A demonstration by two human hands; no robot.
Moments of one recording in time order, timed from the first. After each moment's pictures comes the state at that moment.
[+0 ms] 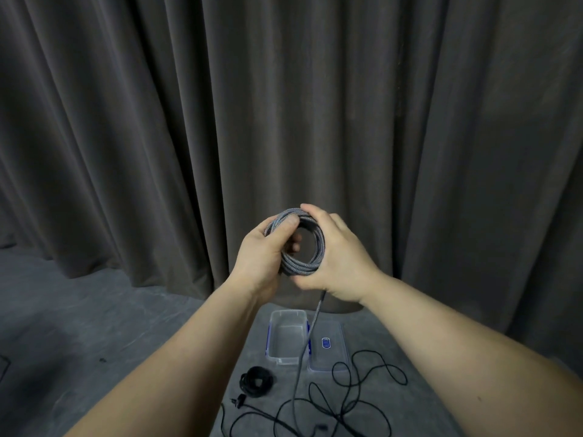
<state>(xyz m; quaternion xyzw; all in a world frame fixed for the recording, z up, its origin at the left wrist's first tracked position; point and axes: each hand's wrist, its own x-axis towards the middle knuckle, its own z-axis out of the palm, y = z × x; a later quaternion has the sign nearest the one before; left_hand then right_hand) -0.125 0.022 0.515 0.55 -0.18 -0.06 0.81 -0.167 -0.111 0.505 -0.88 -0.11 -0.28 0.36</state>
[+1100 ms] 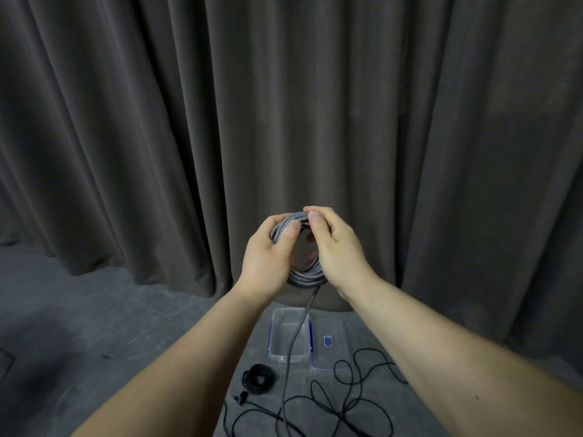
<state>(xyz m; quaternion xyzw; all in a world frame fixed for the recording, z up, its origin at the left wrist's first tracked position) -0.125 0.027 0.502 0.67 -0.26 0.11 0.68 -0.156 -0.086 0.507 -0.76 -0.01 -0.32 0.57</state>
